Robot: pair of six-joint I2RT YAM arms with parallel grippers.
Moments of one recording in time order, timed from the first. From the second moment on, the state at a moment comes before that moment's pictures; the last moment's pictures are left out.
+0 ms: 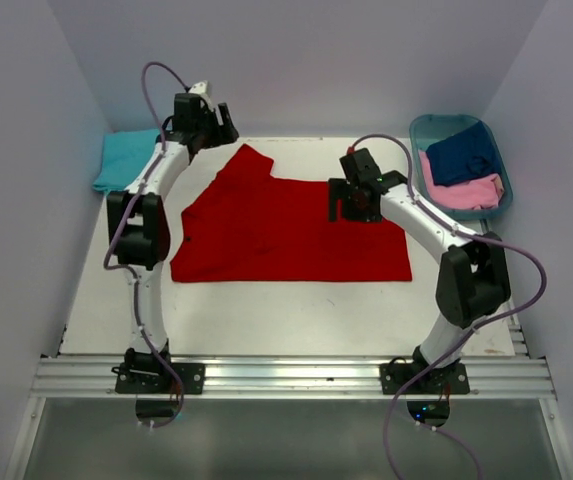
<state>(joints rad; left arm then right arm) -0.12 2.17 1.92 -0.27 0.16 -0.35 0.43 1.74 1.42 -0.70 0.18 0.41</state>
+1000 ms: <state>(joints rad) -0.10 2.61 2.10 0.07 0.32 -0.03 0.43 1.58 1.32 -0.76 0.00 0.34</state>
